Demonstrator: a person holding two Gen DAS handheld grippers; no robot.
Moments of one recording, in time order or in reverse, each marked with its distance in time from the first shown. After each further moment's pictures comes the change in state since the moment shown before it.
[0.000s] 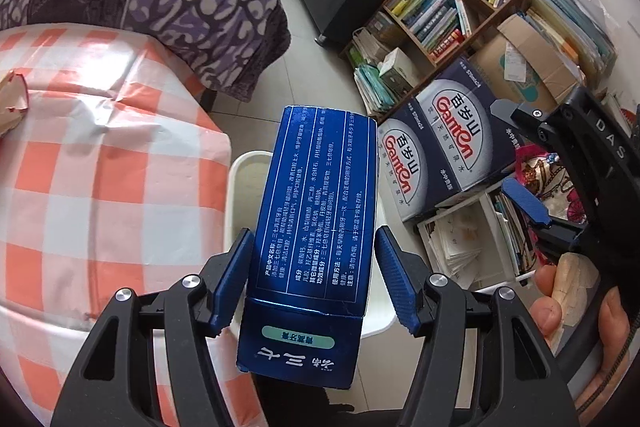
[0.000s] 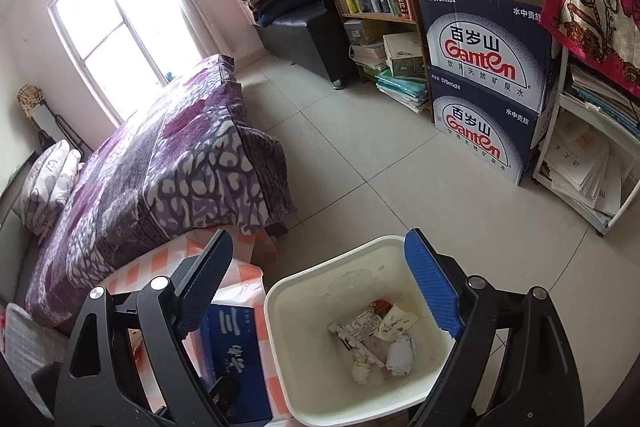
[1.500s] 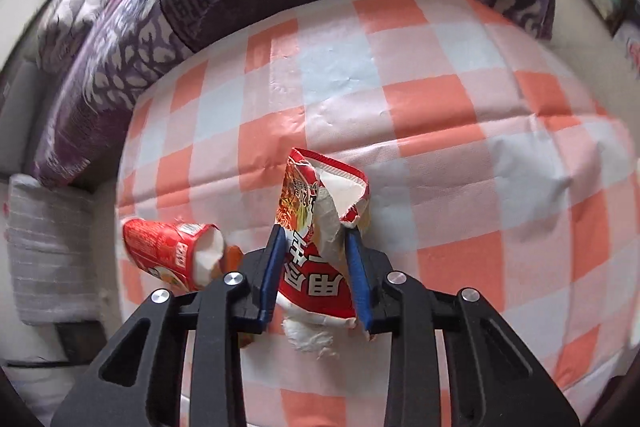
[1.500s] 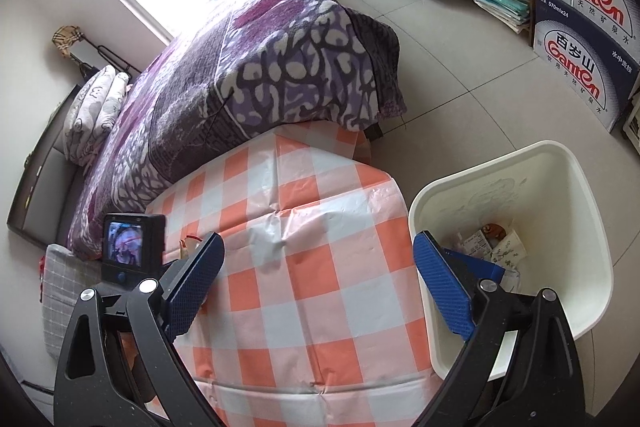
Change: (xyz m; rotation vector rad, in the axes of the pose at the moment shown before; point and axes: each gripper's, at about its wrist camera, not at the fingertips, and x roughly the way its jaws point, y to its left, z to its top) left arm -0.017 0.248 0.106 0.186 0.272 0.830; right arm 0.072 0.131 -0.077 -0.106 0.354 0.193
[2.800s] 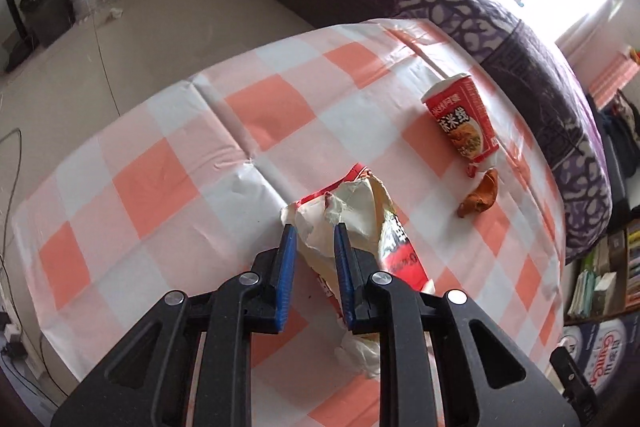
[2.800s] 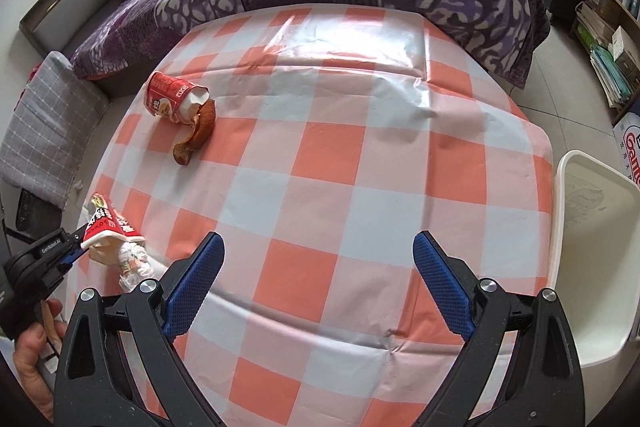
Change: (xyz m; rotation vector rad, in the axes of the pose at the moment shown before) left arm -0.015 0.182 -0.260 -1.069 -0.100 -0.185; right arm 0.074 0.123 -0.126 -0.519 0.241 -0.005
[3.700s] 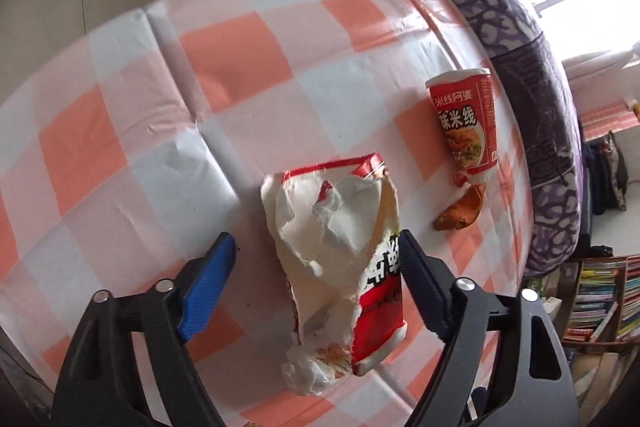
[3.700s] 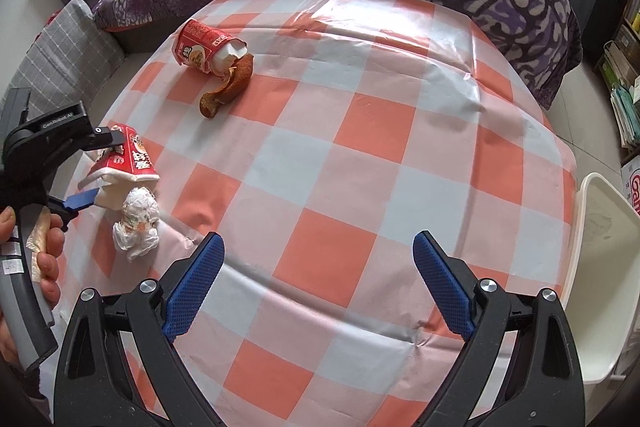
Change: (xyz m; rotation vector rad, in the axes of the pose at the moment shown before) left arm 0.042 -0.005 0.019 -0.163 0.218 -0.139; right arm 0.017 0.034 -0.018 -0.152 0.046 0.009
